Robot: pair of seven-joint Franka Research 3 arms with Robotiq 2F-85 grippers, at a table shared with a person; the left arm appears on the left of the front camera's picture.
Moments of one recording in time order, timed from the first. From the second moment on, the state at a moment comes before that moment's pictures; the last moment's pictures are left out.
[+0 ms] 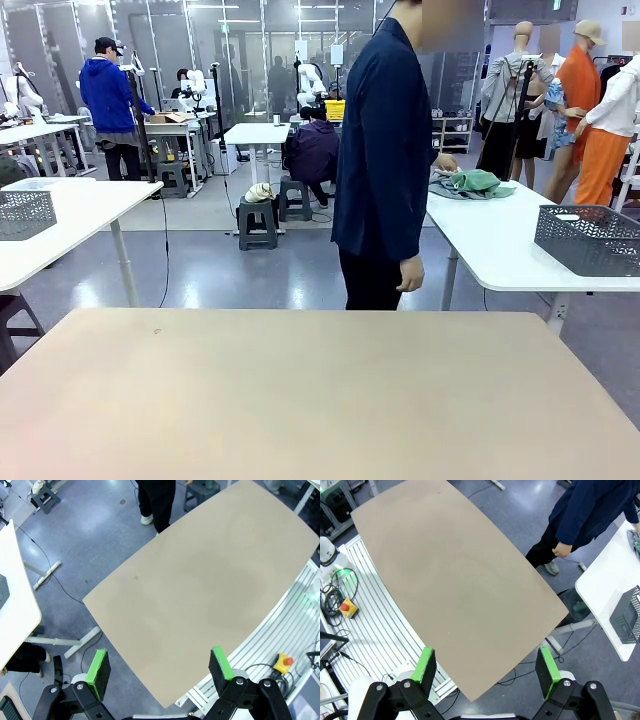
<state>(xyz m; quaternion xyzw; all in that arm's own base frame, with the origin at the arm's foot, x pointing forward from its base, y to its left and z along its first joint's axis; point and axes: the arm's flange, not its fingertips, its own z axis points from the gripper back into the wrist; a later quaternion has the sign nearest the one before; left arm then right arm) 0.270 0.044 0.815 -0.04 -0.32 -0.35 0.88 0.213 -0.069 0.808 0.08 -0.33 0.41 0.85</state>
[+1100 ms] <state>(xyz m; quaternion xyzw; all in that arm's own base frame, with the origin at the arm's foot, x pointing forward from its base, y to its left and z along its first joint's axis) 0.270 0.044 0.815 -0.04 -0.32 -0.35 0.88 0.213 -0.069 0.808 0.08 -0.33 0.41 0.85</state>
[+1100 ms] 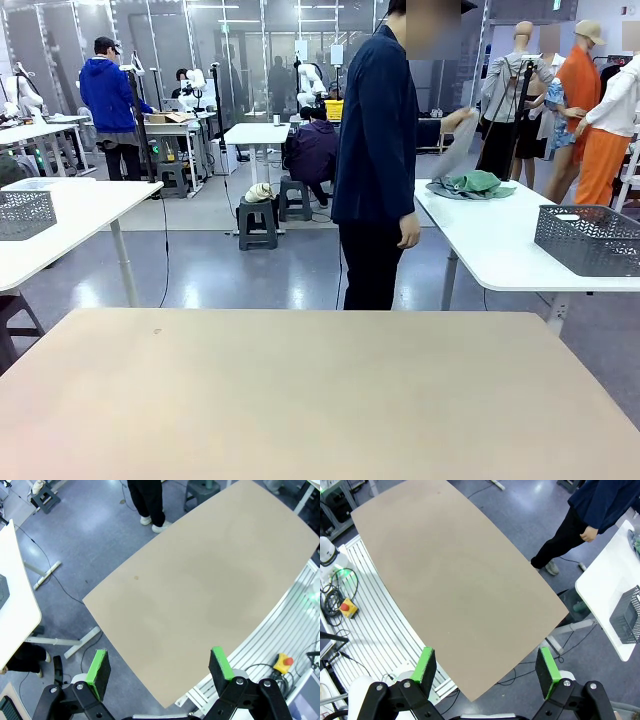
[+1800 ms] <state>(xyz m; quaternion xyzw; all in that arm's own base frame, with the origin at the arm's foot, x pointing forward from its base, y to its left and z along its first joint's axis) 0.270 0.044 0.815 -0.04 -0.32 -0.35 0.88 0.213 -0.069 0.808 0.08 -0.33 0.41 0.85</state>
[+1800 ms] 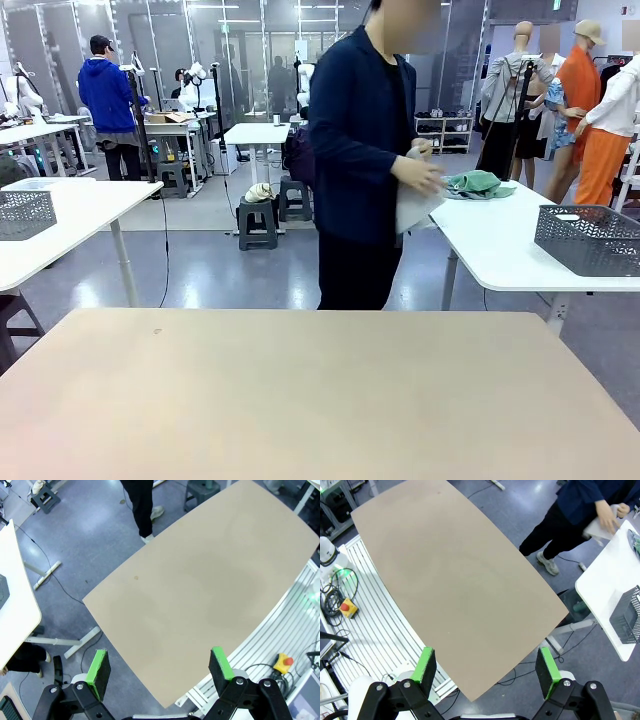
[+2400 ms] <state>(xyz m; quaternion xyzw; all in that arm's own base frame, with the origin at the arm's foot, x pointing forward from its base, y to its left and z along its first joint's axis) 0.270 0.044 0.815 -0.04 -0.32 -0.35 0.88 0.213 -0.069 0.808 0.08 -0.33 0.41 0.85</state>
